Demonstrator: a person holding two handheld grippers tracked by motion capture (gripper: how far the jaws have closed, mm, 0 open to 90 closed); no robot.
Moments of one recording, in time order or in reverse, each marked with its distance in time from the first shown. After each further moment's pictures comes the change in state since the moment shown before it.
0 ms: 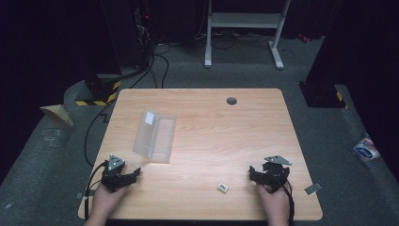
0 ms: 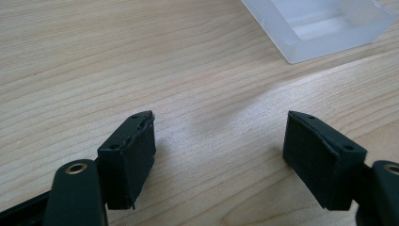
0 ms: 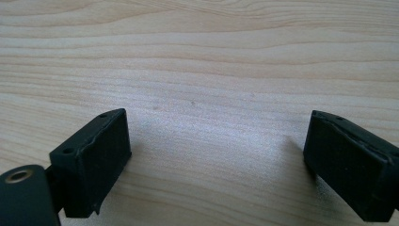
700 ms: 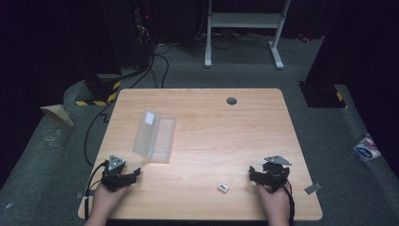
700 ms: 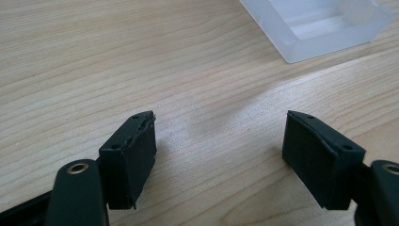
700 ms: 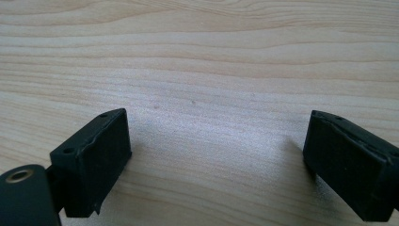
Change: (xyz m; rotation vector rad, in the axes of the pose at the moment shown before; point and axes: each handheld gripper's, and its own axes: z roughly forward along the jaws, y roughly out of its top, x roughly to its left) left arm 0.000 0.001 0.000 0.006 -0.002 0.012; right arm 0.000 0.000 0.000 -0.001 0.002 -0.003
